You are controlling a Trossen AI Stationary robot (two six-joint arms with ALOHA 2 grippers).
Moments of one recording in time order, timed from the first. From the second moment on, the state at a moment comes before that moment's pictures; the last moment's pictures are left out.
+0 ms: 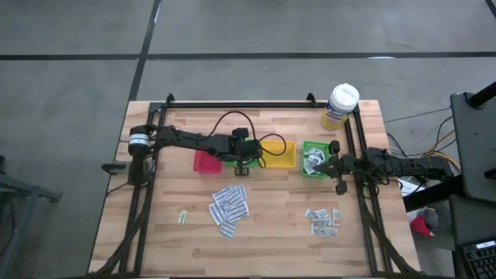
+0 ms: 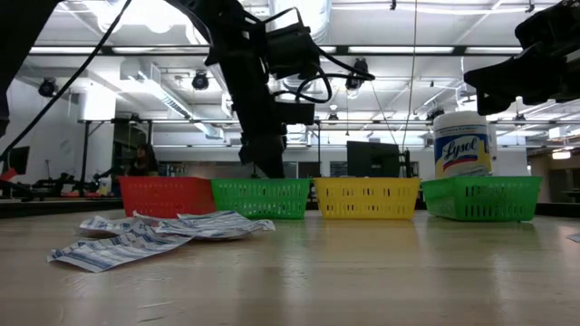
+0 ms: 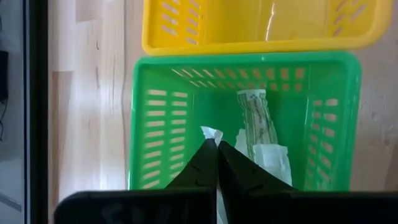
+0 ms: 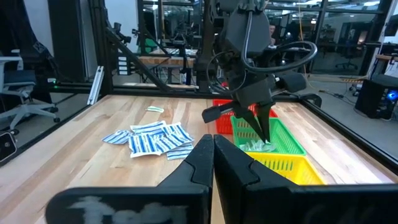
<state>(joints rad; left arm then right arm) 0.11 1.90 1.35 -0.56 -0.39 0.21 0.02 0.03 0.01 0.01 -0.02 0.00</state>
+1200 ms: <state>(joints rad) 0.06 1.89 1.75 -1.58 -0.08 -0.46 0.02 0.03 0.01 0.01 -0.02 0.00</state>
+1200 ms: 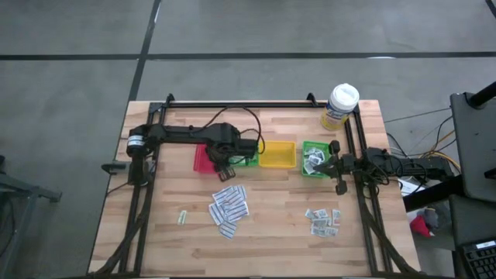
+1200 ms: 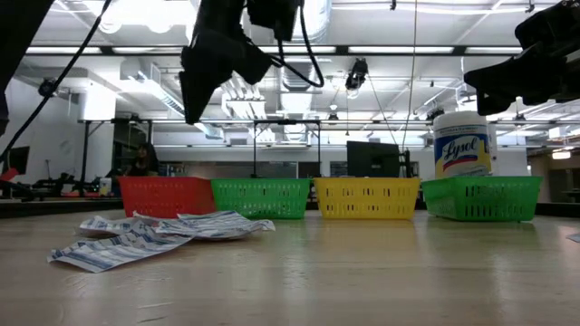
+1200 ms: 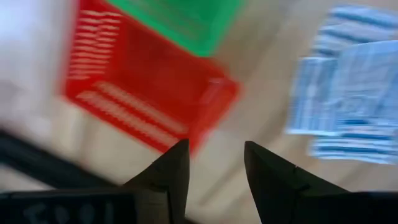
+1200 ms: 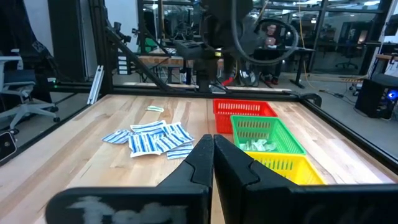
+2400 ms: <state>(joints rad) -0.47 1.55 1.01 -1.13 0.11 -1.55 0.02 0.03 0.01 0.01 -0.02 0.00</state>
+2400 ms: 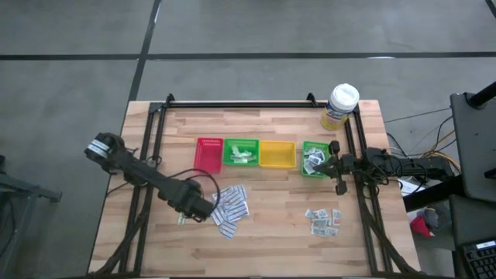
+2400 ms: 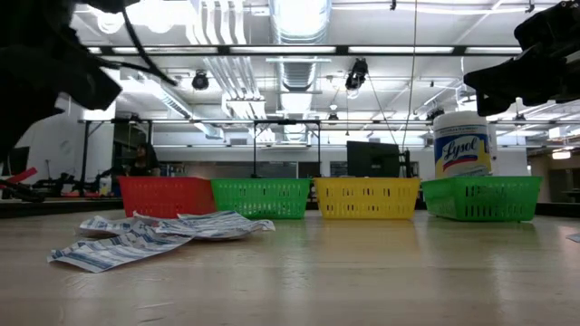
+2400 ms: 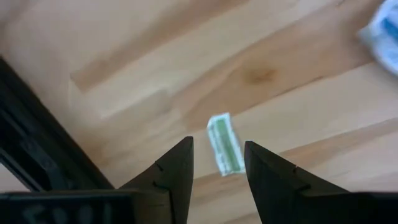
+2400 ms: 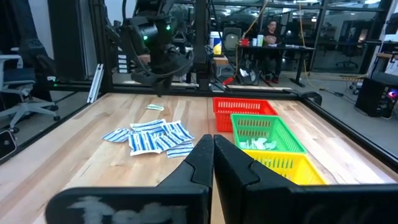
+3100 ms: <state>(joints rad) -0.52 1.55 0.82 -0.87 0.13 -1.68 0.02 0.04 0.01 0.01 -0.02 0.00</state>
